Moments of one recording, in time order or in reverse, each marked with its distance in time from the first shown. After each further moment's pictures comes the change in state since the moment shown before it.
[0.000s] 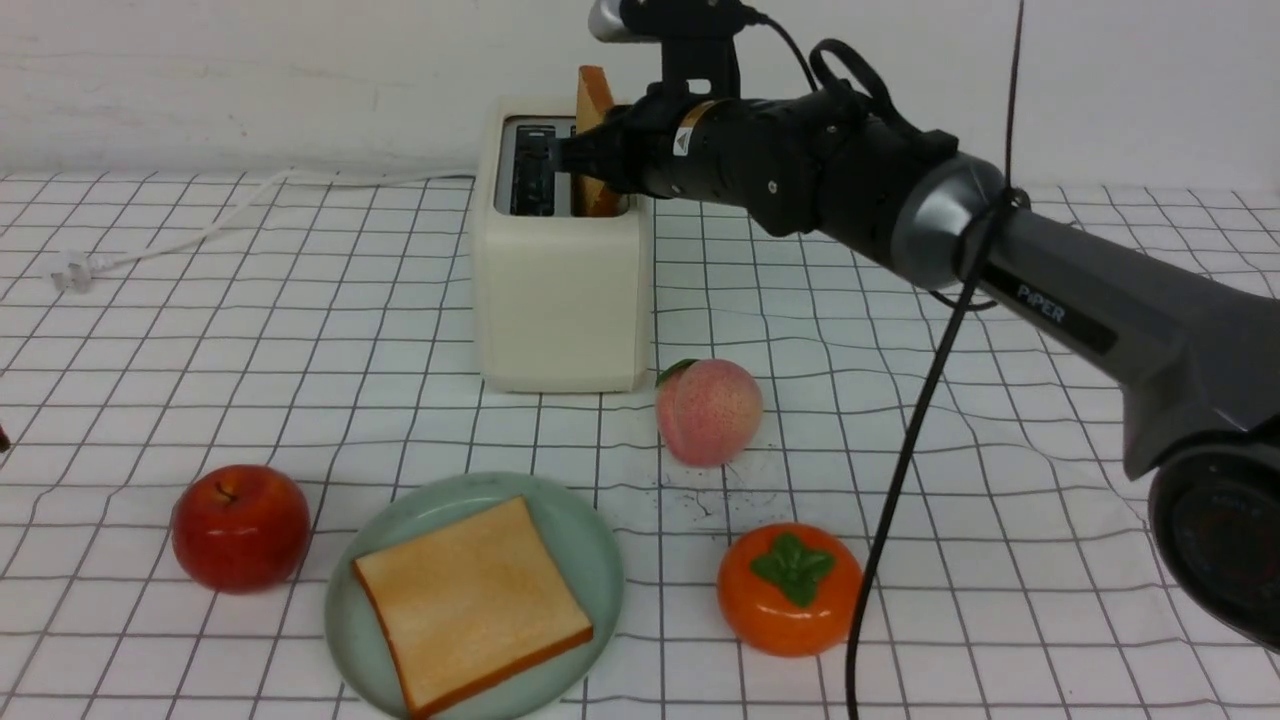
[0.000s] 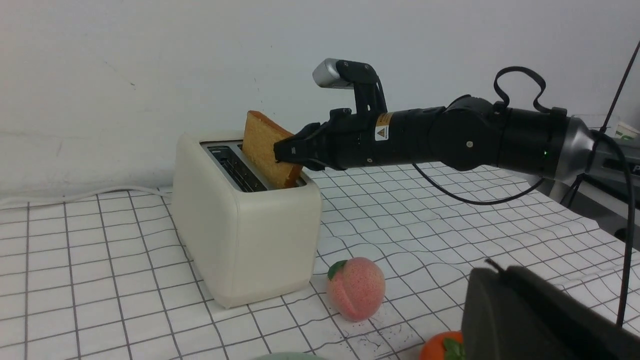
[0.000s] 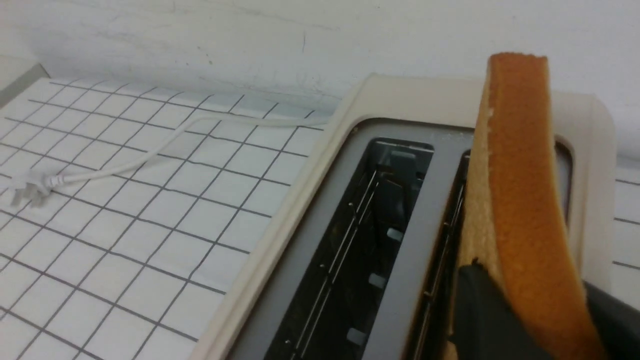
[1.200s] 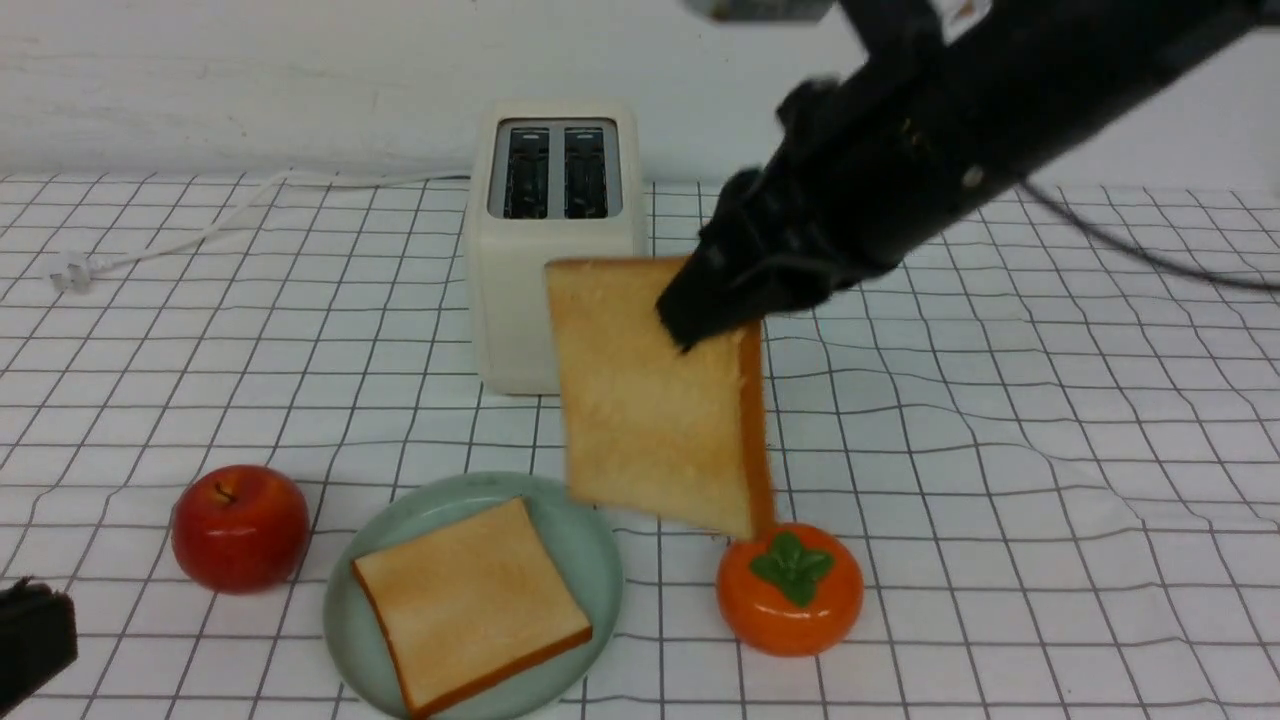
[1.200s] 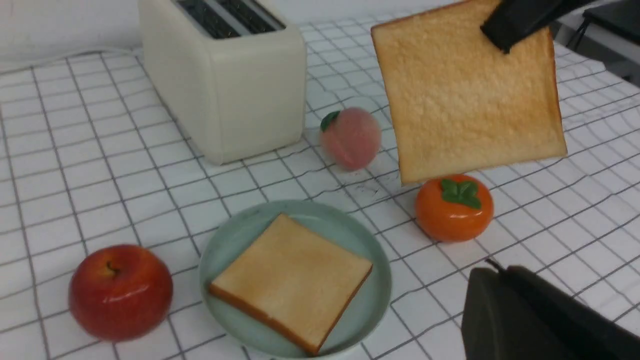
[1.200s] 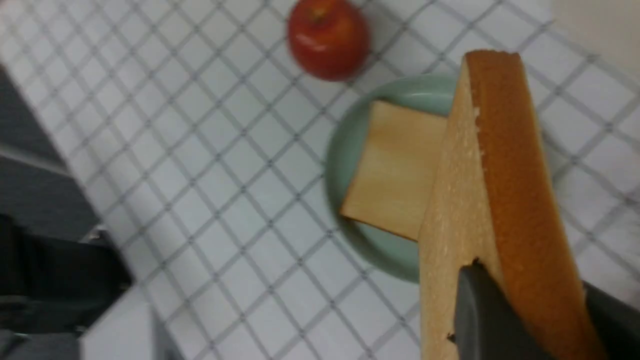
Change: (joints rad) right arm 0.019 -0.651 0.548 0.729 0.792 -0.697; left arm 0.000 0.001 0.000 0.128 0.287 -0.055
